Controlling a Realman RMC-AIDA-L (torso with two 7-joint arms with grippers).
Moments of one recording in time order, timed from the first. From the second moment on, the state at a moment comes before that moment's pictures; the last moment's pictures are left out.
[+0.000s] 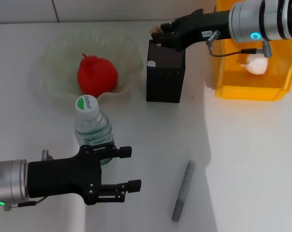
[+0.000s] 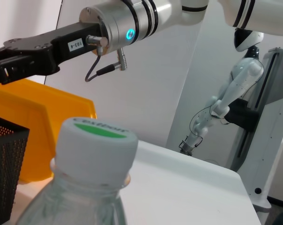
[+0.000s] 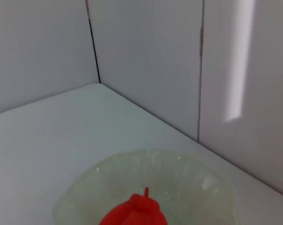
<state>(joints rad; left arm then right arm) -0.36 -2.07 0.97 0.49 1.80 1.70 -1.10 0.75 2.08 -1.21 -0.90 -2.00 -1.03 1.94</state>
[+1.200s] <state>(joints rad) -0.35 -2.07 0.98 0.49 1.80 1.70 -1.10 0.60 2.08 -1.15 -1.43 -2.20 -1.69 2.50</state>
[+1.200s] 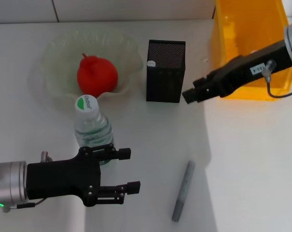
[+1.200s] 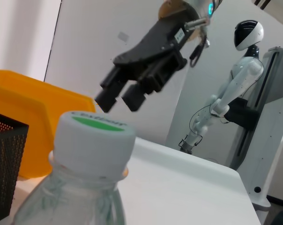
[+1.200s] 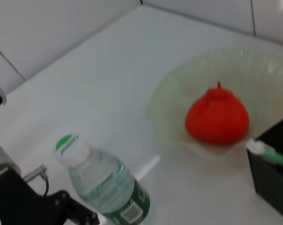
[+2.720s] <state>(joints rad) -0.36 -2.07 0.99 0.50 1.81 1.62 -1.12 0.87 2.08 -1.33 -0.86 -2.44 -1.65 2.96</state>
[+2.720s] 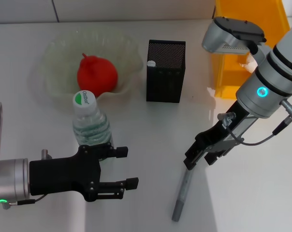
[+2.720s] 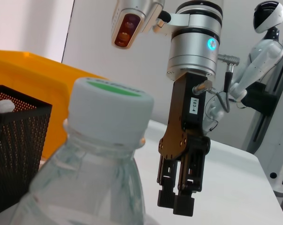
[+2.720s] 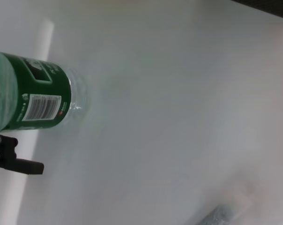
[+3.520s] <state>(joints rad) -0.35 -2.07 1.01 0.50 1.80 1.76 -1.14 0.66 2.08 -1.07 -1.05 -2.28 -1.66 2.66</state>
